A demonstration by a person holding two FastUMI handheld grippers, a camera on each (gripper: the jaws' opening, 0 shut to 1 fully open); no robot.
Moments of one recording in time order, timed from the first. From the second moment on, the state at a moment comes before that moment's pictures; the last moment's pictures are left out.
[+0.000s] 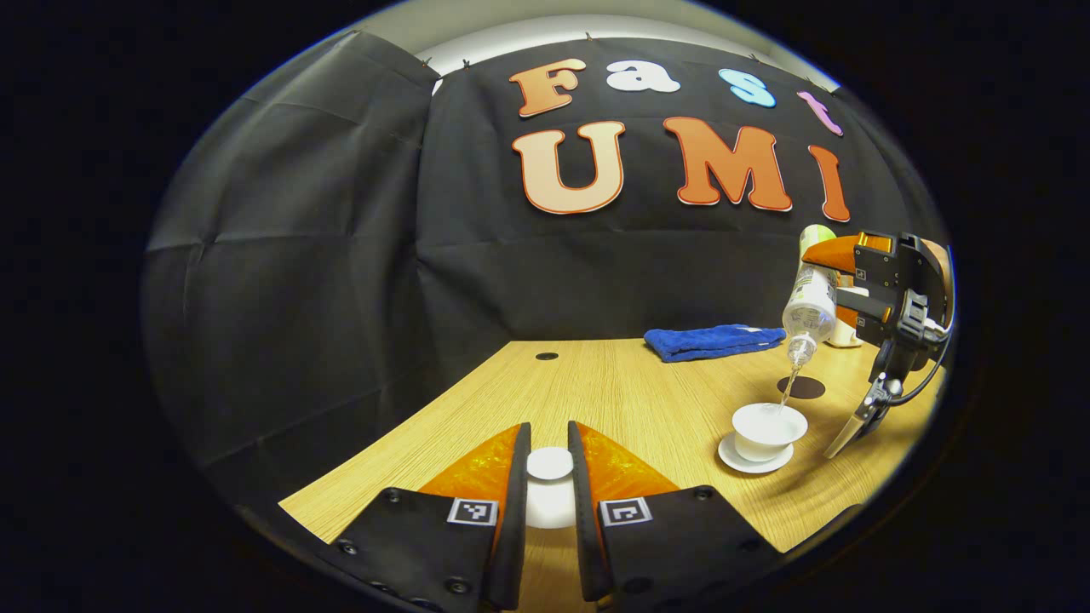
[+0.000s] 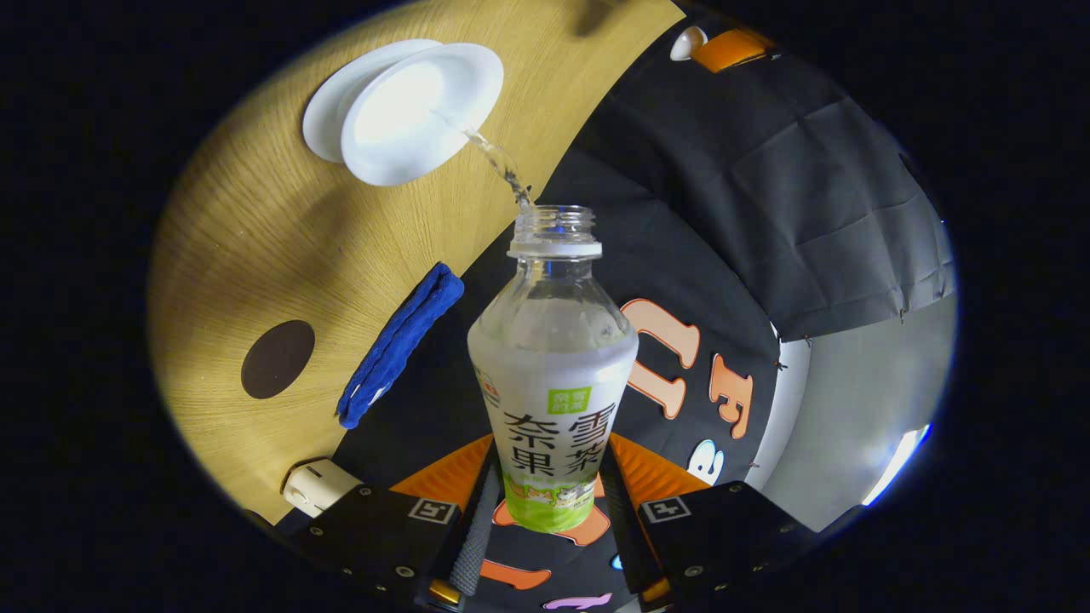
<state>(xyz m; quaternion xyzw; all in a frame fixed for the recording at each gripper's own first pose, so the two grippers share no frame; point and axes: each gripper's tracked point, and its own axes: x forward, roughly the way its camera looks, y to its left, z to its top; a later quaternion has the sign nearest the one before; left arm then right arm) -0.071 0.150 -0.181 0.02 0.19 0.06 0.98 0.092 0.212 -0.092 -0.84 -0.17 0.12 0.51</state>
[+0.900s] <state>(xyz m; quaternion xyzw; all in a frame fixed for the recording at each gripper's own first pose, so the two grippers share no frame) -0.077 0.139 -0.177 0.02 0.19 0.05 0.98 0.071 0.230 -0.125 -0.81 -0.17 0.16 0.55</state>
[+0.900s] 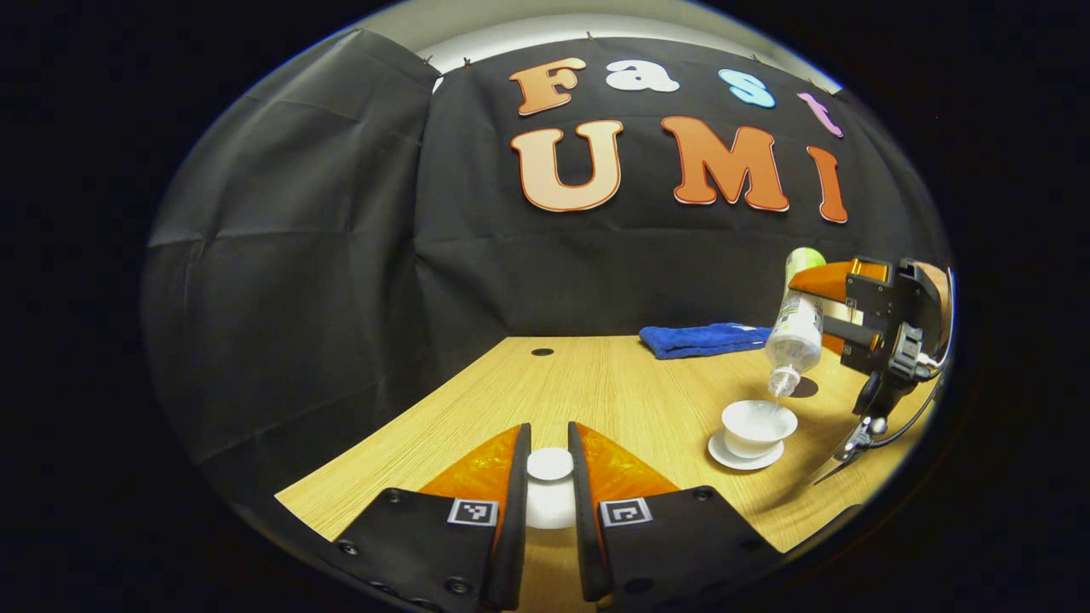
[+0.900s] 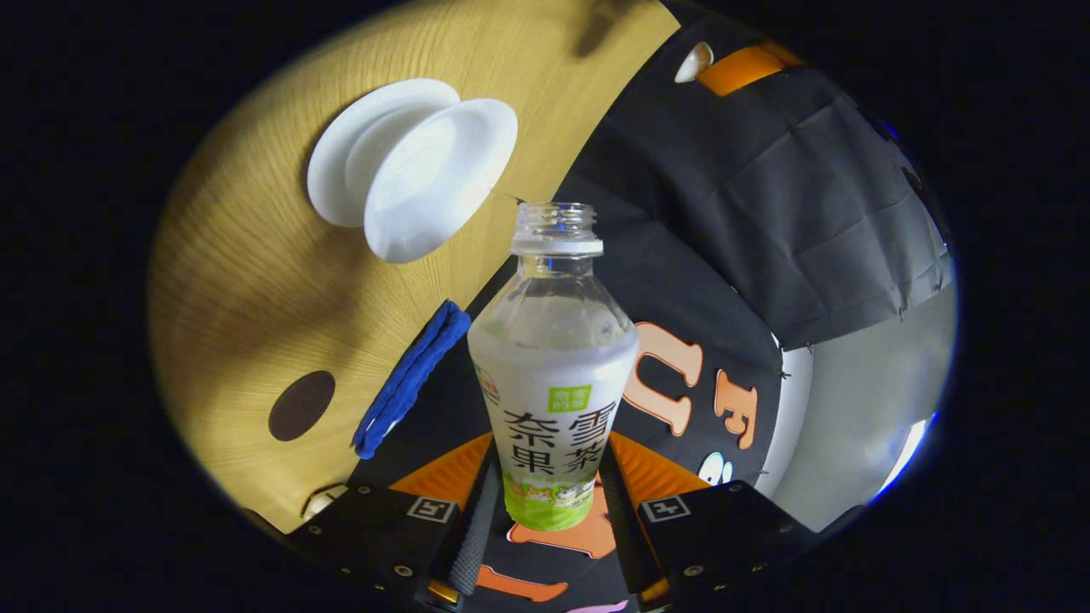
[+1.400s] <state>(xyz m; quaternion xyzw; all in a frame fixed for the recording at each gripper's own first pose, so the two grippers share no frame) -0.069 0.121 -0.167 0.01 0.19 0.04 0.98 0.082 0.198 -0.158 -0.58 0.01 0.22 0.79</state>
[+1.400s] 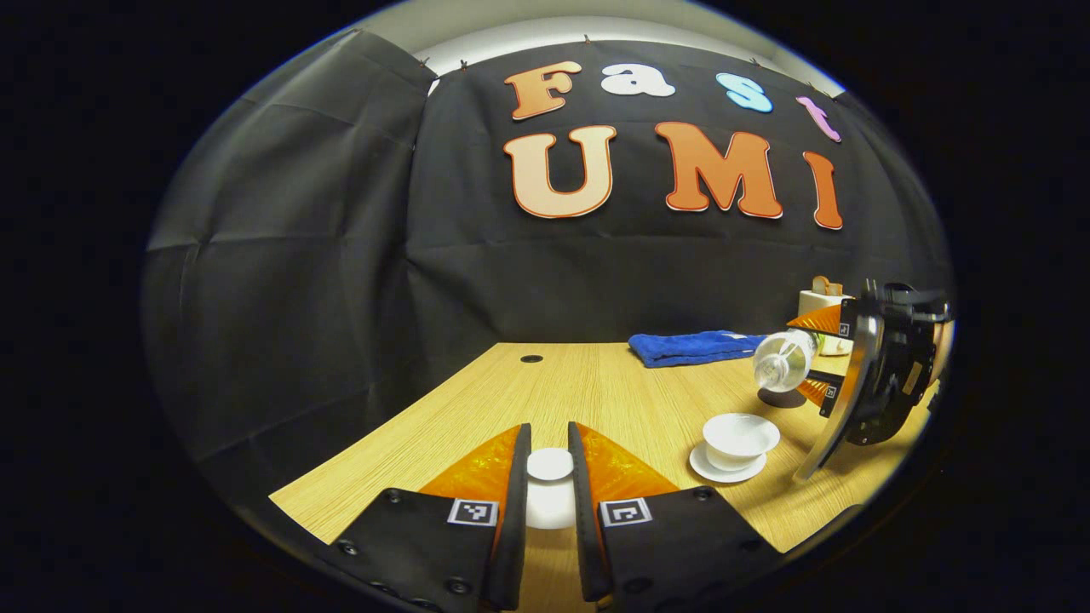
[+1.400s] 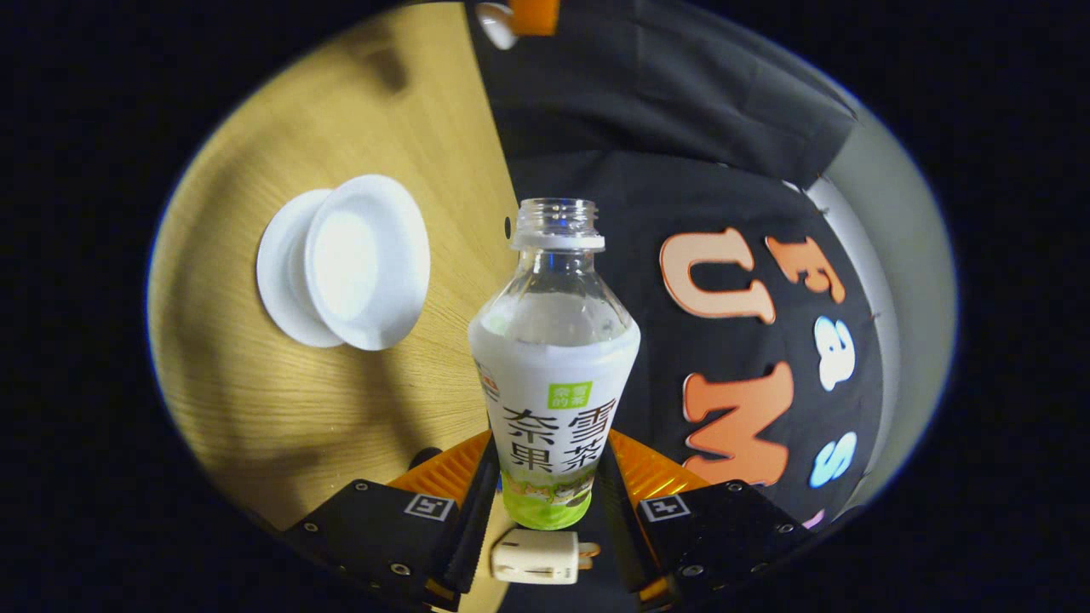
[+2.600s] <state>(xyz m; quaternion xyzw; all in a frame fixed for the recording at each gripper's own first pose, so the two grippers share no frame) -0.039 0.077 -0.180 -0.02 0.19 0.02 0.98 0.149 0.133 -0.212 0.00 0.25 0.22 0.94</state>
